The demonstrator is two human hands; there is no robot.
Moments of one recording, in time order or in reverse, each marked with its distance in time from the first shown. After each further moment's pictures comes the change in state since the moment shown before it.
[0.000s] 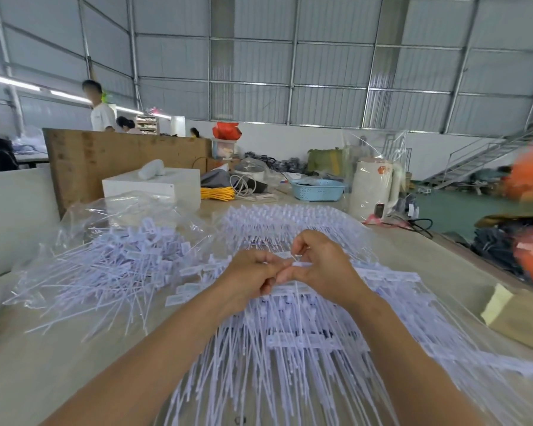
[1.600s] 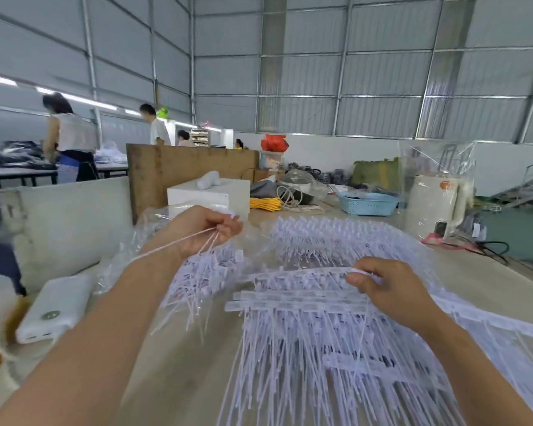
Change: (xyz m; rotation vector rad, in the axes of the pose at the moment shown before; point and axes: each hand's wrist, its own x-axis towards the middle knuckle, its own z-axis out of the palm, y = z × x) left_hand 0.008 0.058 -0.166 -0.792 -0.037 -0.203; right_hand 0.001 0.005 -0.007 -0.075 -0.023 0.011
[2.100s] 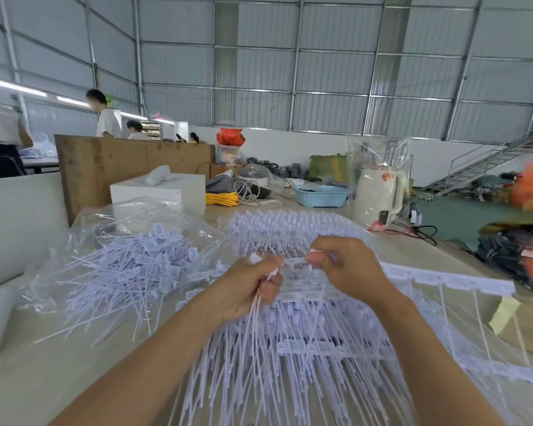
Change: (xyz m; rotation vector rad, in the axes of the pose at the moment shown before) left_hand 0.013 -0.144 0.062 0.363 -0.191 0.016; right_hand -0.001 -0.014 -0.020 -0.224 0.049 -0.027
